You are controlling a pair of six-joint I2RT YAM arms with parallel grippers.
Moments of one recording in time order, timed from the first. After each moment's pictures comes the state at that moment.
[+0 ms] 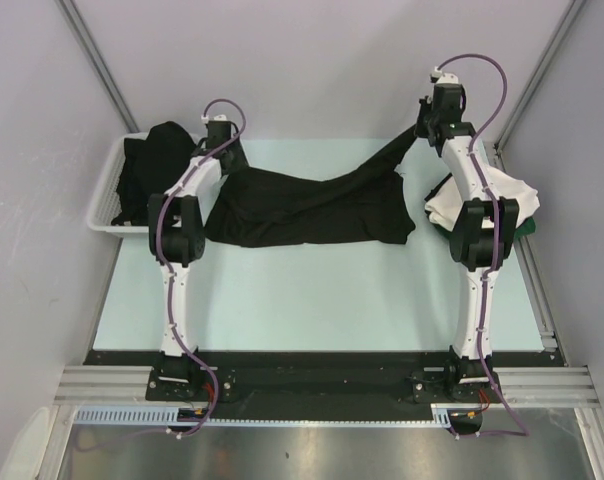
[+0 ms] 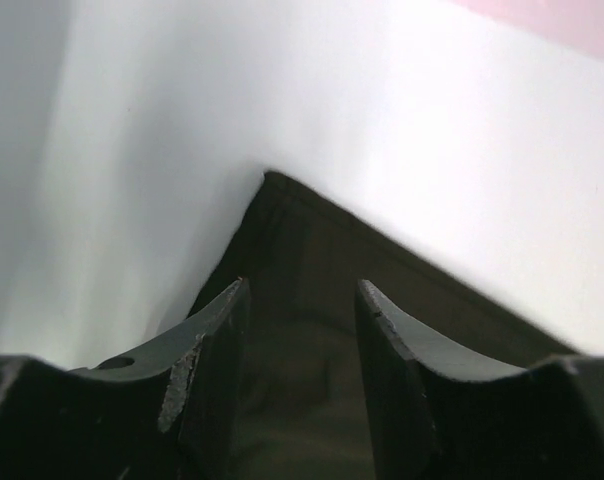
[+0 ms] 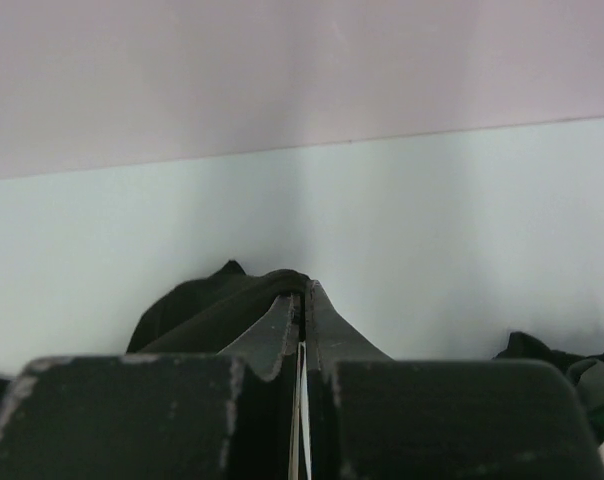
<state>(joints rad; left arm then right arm) -0.10 2.42 2.07 -0.36 -0.10 -0.36 0.06 2.30 2.24 -0.38 0.07 0.12</state>
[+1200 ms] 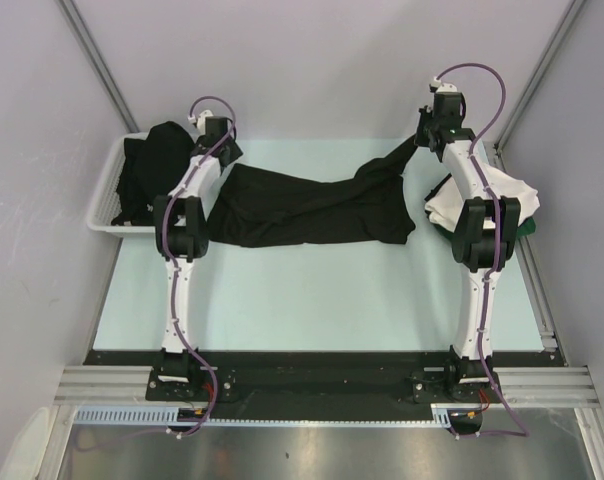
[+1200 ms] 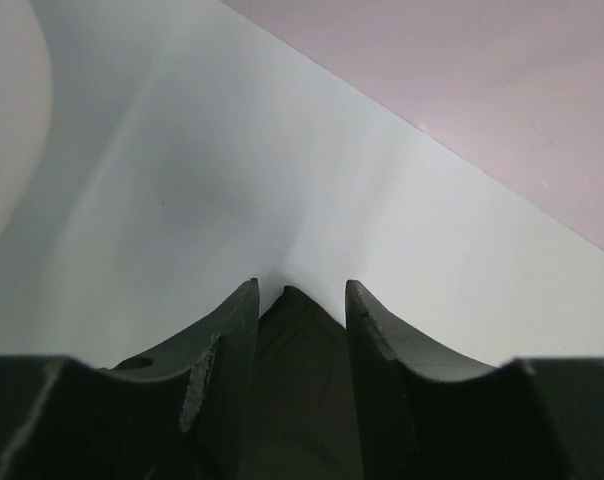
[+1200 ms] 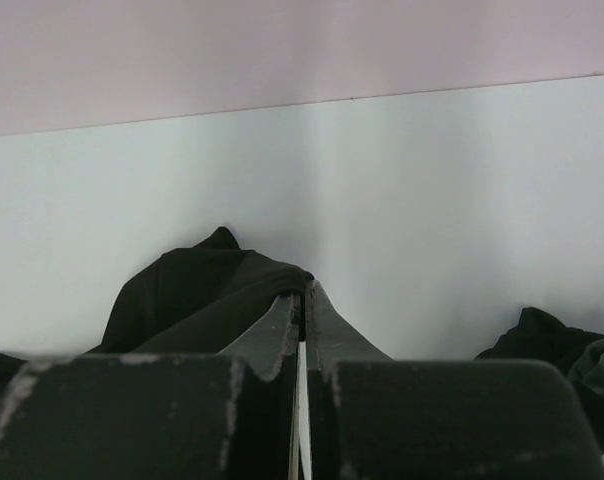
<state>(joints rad) -0.07 2.58 2.26 -0.30 -0.19 -0.57 0.05 2.28 2.14 -0.37 0.03 0.12</state>
